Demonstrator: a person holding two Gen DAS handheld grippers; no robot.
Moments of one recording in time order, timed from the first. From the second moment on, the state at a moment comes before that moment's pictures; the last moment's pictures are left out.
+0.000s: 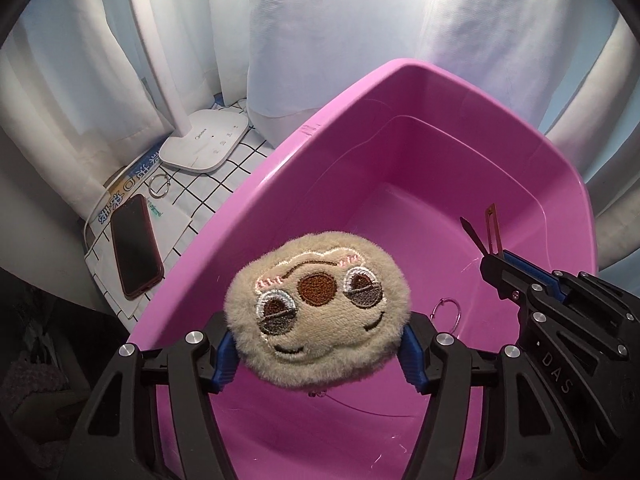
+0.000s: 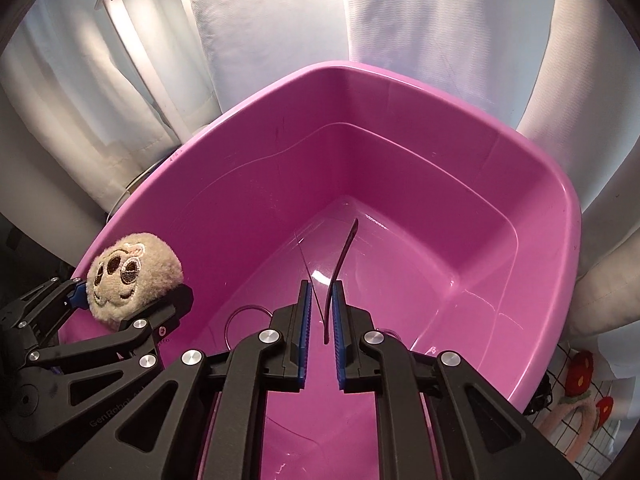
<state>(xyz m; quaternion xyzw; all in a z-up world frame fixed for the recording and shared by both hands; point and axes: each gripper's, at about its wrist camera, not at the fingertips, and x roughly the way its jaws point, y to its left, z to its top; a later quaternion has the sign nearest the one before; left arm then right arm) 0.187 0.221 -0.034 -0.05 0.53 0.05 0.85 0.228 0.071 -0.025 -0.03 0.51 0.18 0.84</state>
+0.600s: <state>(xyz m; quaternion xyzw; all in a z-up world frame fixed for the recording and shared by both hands) 0.185 0.224 -0.032 -0.04 0.53 0.06 0.84 0.222 0.054 -0.004 -0.02 0.48 0.14 0.86</state>
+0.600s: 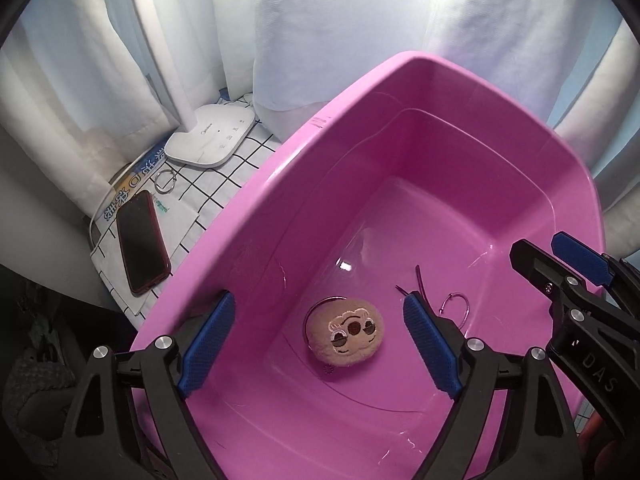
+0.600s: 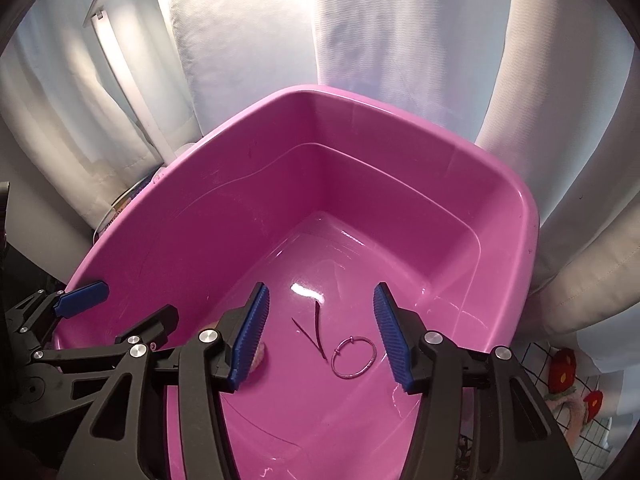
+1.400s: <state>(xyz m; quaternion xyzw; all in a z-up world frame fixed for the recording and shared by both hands) 0.097 0.065 0.036 -0.03 0.45 -0.11 0.88 0.025 -0.217 0.034 0.11 0.41 -0.04 0.91</state>
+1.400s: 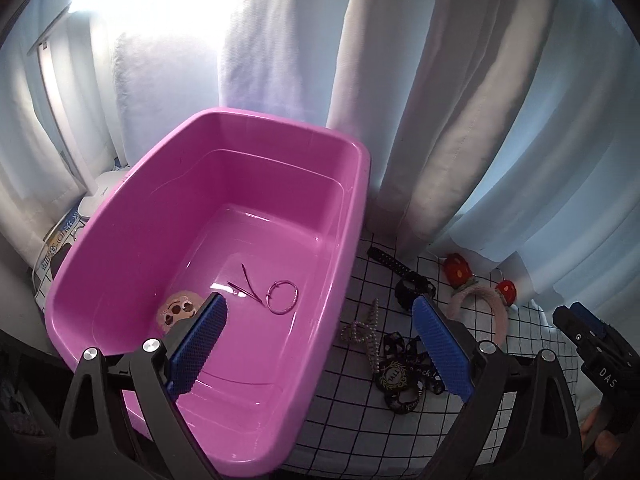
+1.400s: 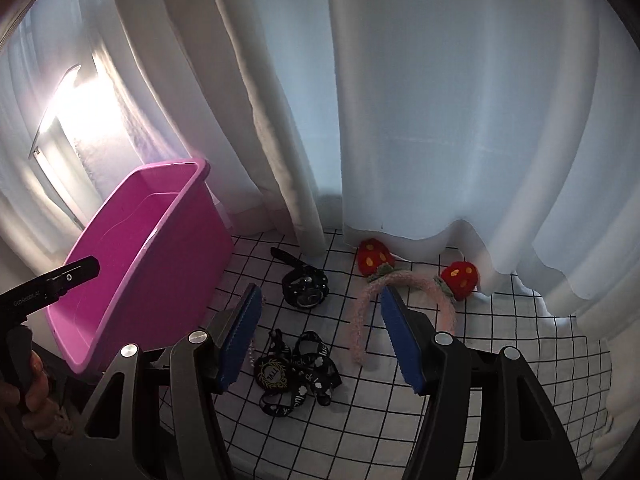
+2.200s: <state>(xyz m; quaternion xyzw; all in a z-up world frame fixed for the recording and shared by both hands) 0.086 -0.028 -0.126 -0.01 0.53 -0.07 0.84 0.041 -0.314 -0.127 0.14 0.51 -0.06 0.85</state>
